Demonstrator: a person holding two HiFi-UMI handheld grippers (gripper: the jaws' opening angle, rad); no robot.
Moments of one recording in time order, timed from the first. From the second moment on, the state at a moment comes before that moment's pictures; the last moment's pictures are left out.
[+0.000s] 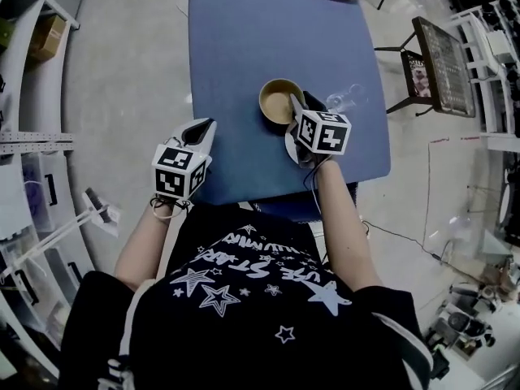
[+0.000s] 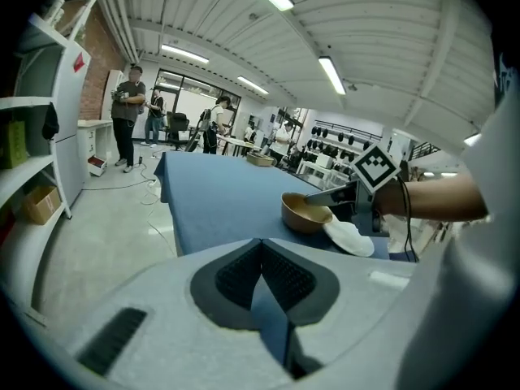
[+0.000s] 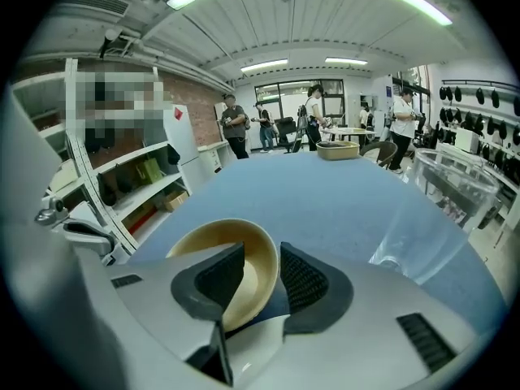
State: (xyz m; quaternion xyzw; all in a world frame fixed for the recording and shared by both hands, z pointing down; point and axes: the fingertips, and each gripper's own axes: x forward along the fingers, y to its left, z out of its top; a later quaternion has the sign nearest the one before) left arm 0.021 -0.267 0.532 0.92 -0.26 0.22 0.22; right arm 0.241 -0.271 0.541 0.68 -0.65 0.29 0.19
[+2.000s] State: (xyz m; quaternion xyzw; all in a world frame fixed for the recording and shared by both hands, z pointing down) left arm 0.040 -0.025 0.469 0.97 -0.09 0.22 0.09; right arm 0.206 0.075 0.446 0.80 -0.56 0.21 0.08
